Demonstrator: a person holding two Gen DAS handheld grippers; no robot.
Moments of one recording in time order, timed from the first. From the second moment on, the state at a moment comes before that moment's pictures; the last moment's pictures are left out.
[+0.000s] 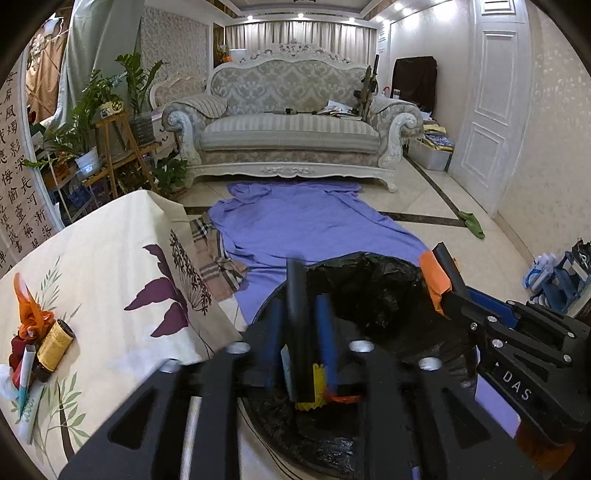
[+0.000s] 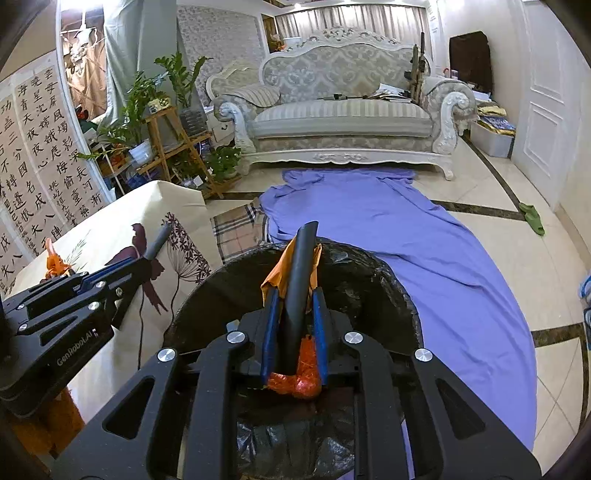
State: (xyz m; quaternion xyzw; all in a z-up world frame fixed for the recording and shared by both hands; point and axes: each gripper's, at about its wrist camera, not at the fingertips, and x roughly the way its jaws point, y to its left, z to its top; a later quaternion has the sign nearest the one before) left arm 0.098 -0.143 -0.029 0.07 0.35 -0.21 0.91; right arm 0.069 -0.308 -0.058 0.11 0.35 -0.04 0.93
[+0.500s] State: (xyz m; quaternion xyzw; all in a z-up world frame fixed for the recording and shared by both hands) left arm 0.088 -0.103 -0.019 0.04 0.35 -0.16 0.92; right arm 0.059 -0.302 -0.047 0.13 0.34 -0.05 0.93
